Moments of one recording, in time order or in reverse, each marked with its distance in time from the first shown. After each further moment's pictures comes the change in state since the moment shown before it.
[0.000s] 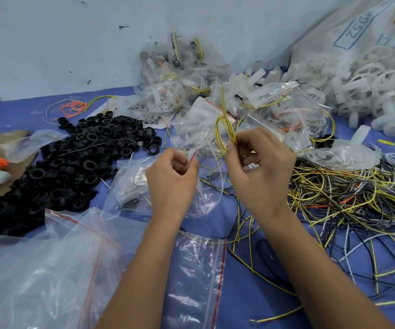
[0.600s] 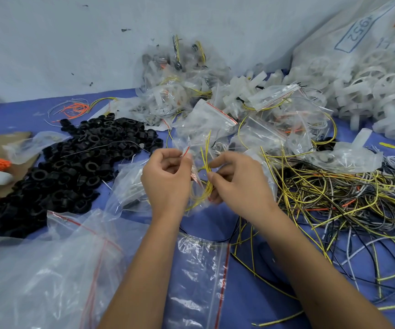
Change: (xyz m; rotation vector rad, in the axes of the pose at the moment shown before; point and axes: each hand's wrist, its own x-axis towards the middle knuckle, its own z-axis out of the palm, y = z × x) left_hand 0.005 -0.001 0.002 -0.365 0.104 -0.138; right_hand -0.016 0.004 0.017 0.236 -0.558 0.601
